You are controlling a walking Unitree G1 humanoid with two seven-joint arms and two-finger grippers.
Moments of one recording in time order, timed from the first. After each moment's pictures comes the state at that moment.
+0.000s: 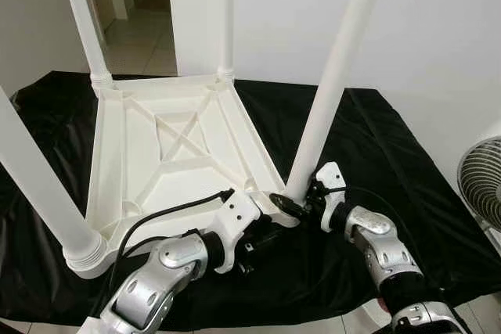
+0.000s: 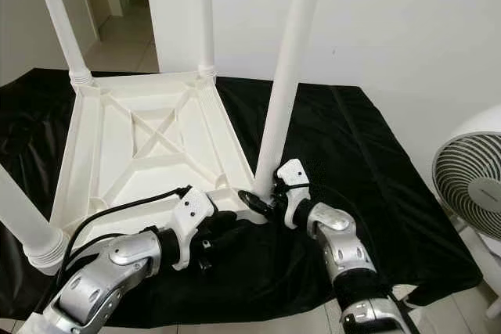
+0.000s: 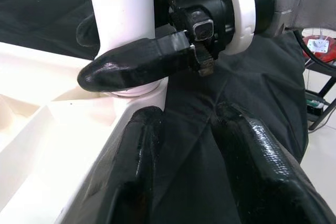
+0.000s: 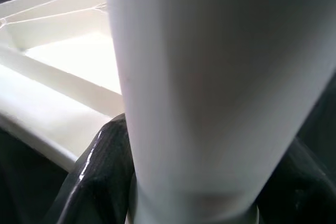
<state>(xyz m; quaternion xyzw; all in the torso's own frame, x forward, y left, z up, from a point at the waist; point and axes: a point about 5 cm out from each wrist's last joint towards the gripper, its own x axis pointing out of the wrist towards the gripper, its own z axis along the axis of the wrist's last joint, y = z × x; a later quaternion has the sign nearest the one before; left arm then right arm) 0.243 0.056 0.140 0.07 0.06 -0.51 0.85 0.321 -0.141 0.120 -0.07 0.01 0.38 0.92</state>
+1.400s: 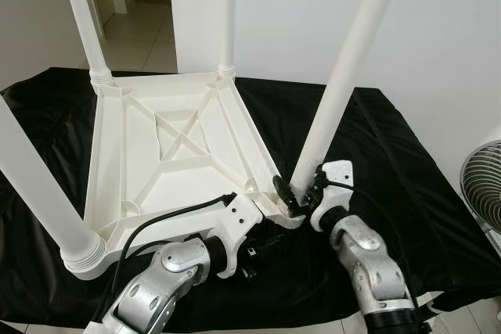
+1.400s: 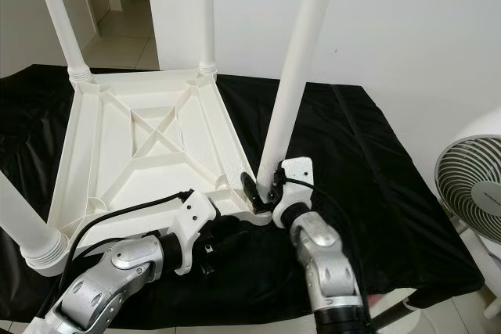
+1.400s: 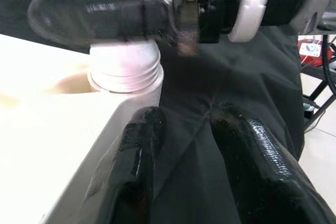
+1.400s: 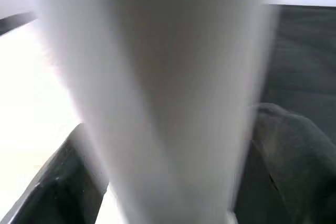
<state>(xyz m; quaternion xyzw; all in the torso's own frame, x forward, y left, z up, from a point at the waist) 0.239 0.052 0.138 0.06 0.06 -0.52 0.85 0.297 -0.132 0.146 0.00 -0.01 0.24 0.97</state>
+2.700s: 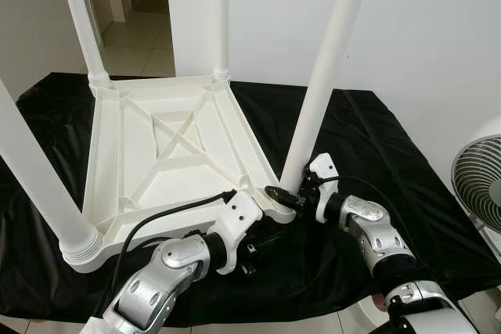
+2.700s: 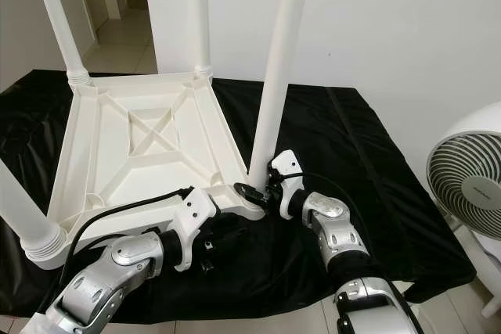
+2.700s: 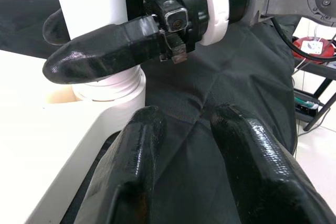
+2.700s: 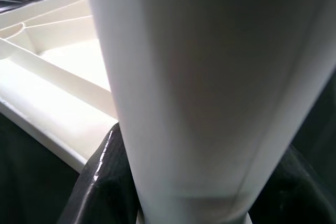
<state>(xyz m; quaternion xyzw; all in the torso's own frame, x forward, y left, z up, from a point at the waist) 0.243 0.053 0.140 0.07 0.06 -0.52 0.85 0.341 -0.138 0.127 -0.08 0.02 0.42 0.91</state>
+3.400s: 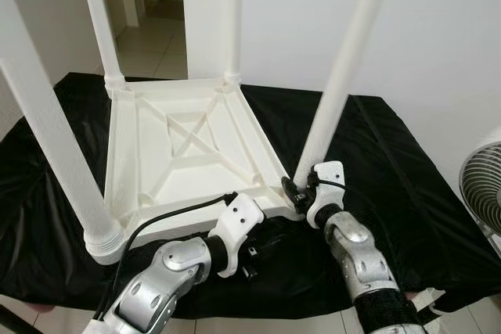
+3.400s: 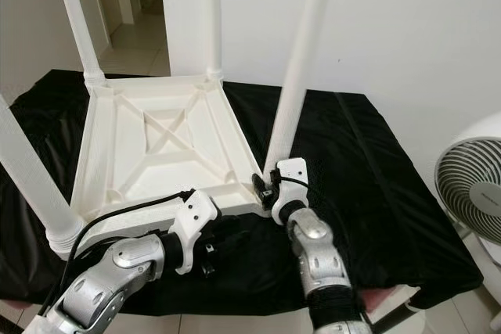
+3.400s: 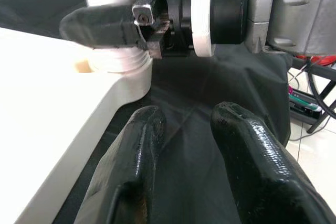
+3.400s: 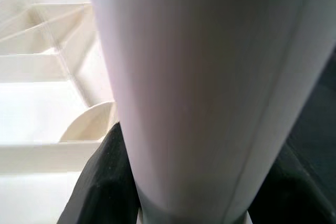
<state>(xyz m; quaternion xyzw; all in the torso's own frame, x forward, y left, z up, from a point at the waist) 0.240 0.052 0.138 0.06 0.06 -0.52 0.85 0.319 -0.135 0.124 -0.01 0.02 0.09 1.00</state>
